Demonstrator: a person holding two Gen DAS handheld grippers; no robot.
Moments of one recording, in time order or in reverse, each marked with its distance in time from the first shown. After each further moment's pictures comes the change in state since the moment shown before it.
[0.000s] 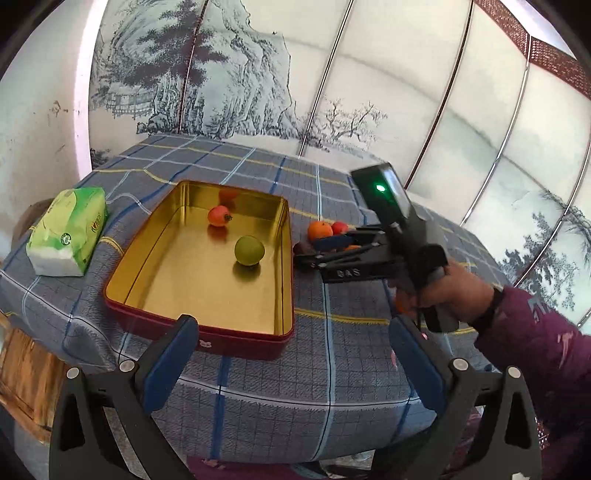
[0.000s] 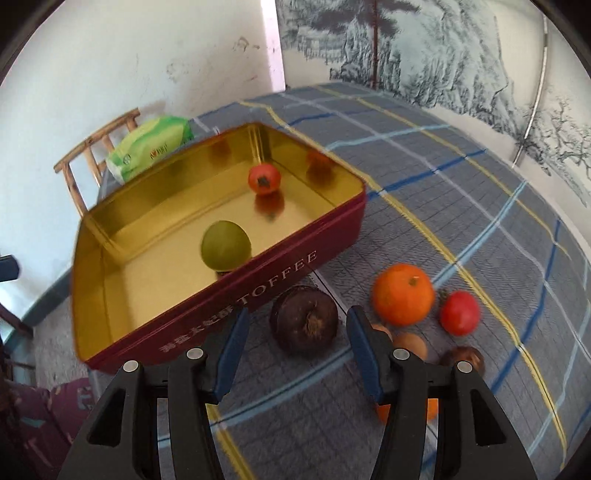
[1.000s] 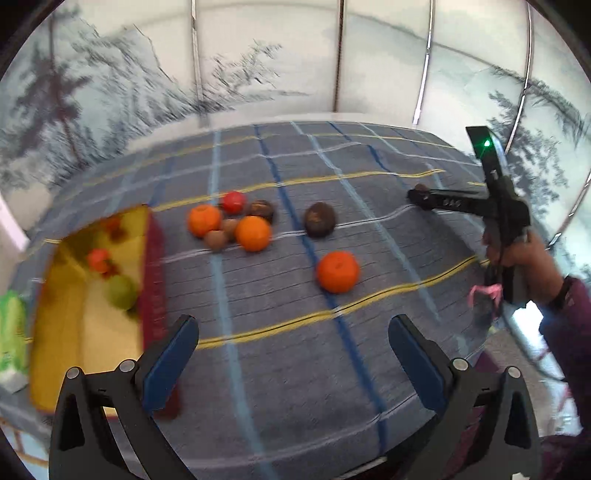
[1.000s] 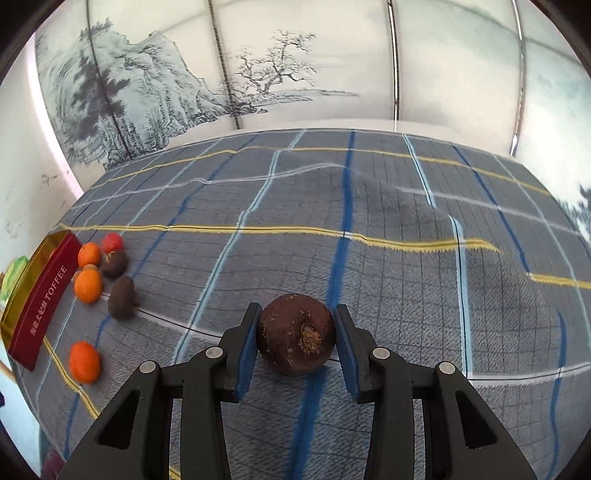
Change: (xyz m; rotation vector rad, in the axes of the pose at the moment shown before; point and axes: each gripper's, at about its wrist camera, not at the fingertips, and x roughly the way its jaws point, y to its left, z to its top) left arm 0.099 -0.126 0.013 0.393 0.207 -0.099; right arm -0.159 -0.162 -0.216 0.701 -0.205 -0.479
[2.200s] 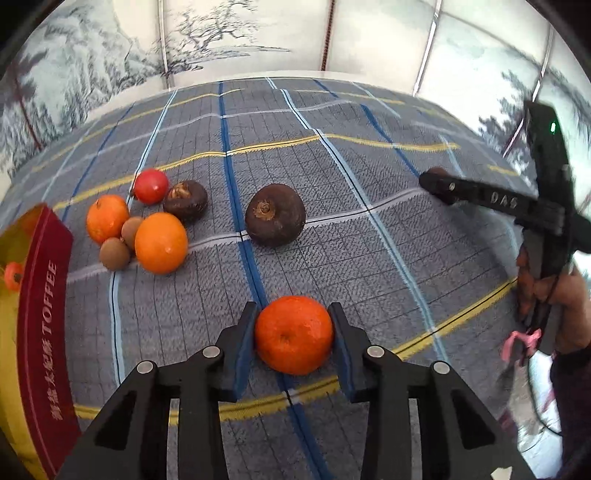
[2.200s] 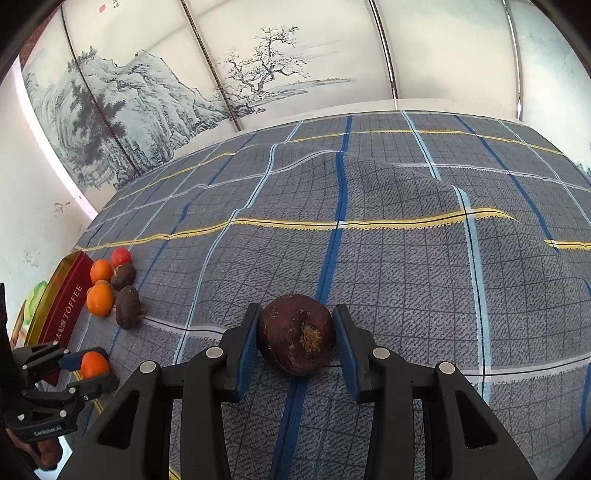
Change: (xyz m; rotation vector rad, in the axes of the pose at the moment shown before) left arm 0.104 -0.029 0.031 -0.029 0.121 -0.041; right arm 0.010 -0.022 -0.009 0.103 0.011 0.104
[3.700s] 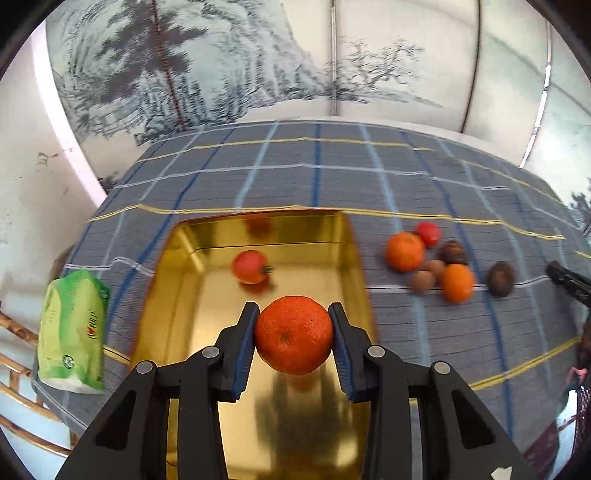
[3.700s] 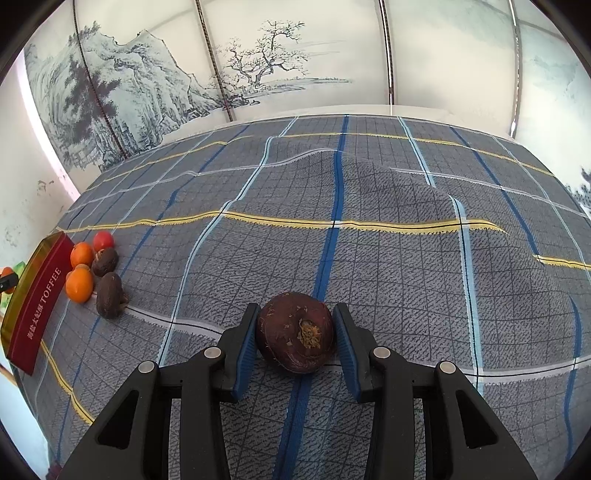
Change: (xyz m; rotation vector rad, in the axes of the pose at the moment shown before) left arm -0.102 0.188 -0.008 -0.217 -0.092 0.366; right arm 0.005 0.016 -0.001 -0.062 0.013 -0.097
